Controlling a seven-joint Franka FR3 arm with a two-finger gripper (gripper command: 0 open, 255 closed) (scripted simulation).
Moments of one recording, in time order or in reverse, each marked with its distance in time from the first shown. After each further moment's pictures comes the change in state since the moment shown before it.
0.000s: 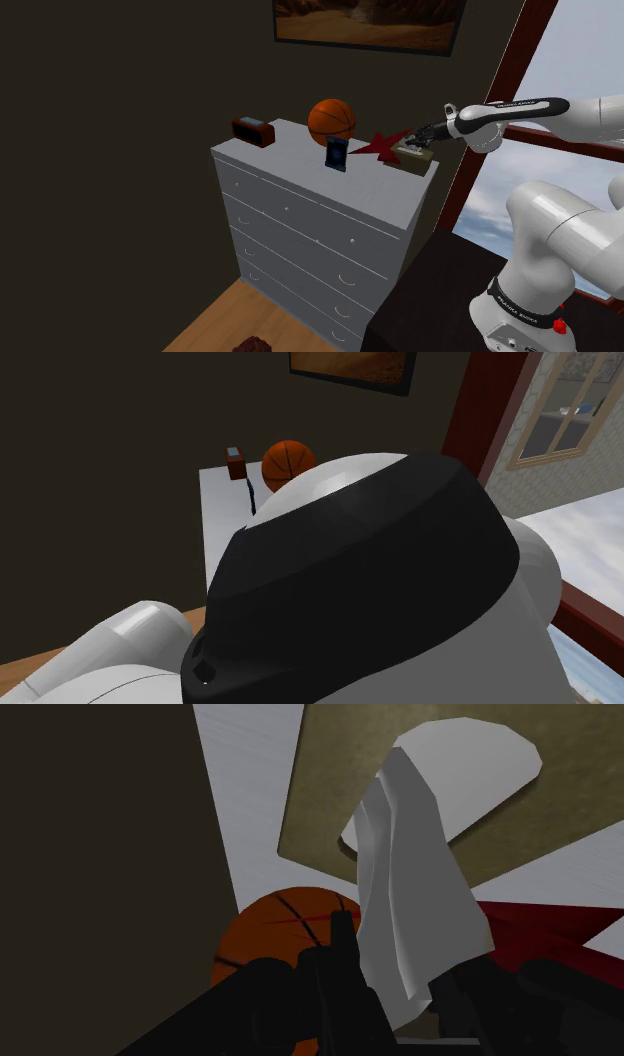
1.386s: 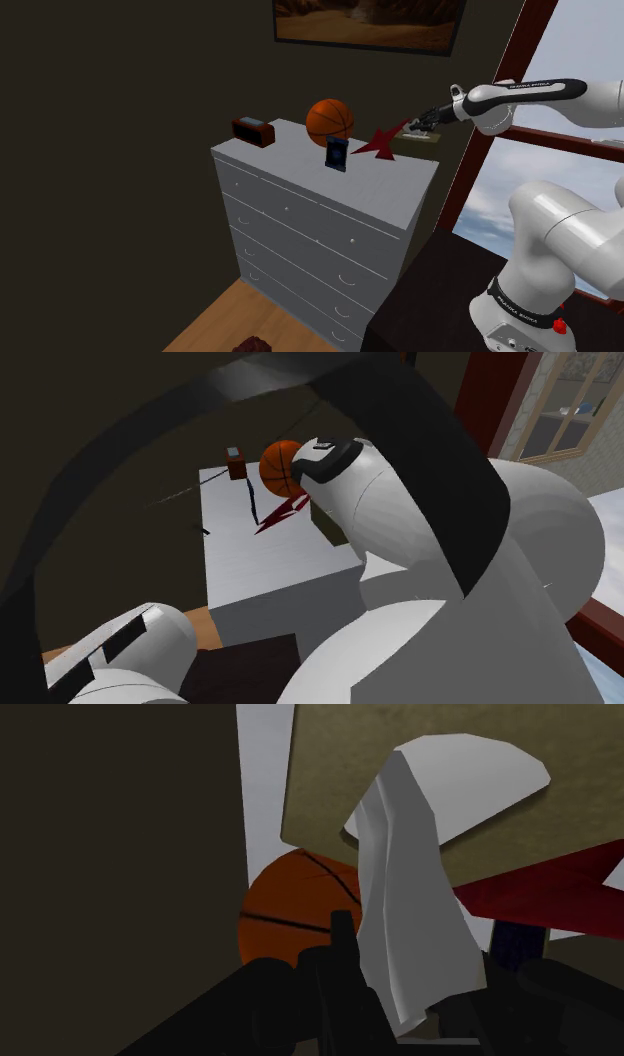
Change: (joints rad) arm -0.089 0.059 0.155 0.024 0.039 -0.109 0.071
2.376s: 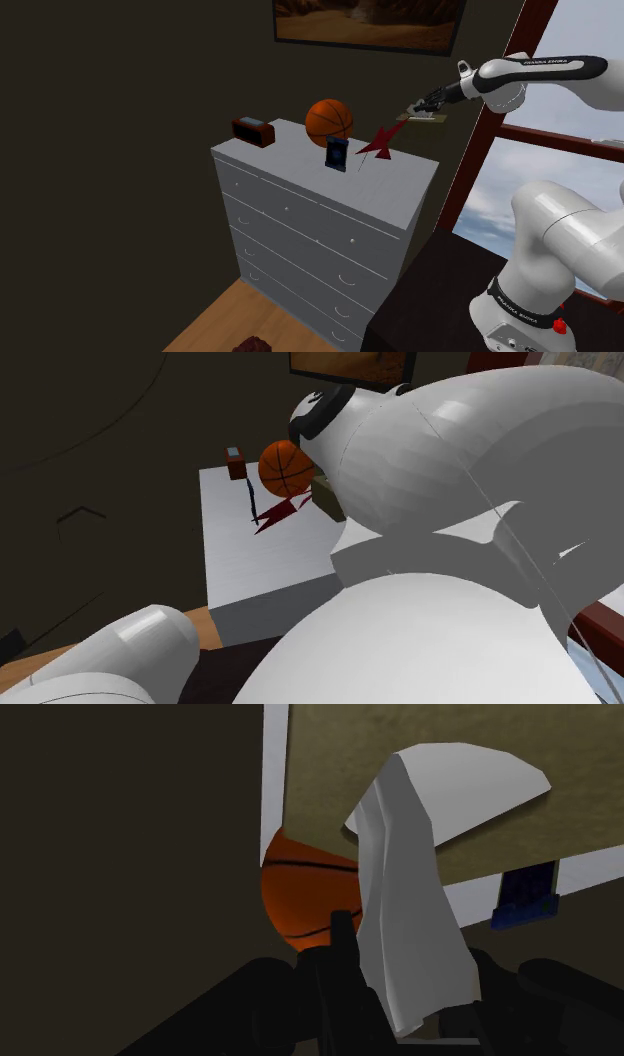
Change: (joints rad) arm -0.078 0.047 0.160 0.069 0.039 -0.135 0.075
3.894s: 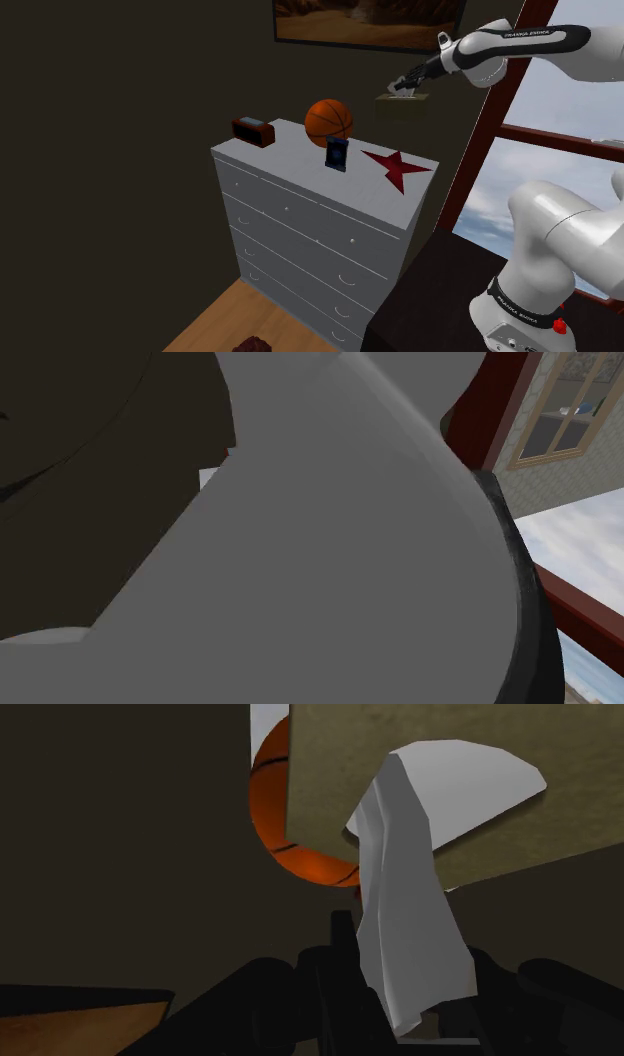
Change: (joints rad) arm 0.099 0.157 0.116 0.105 0.065 -0.017 0.170
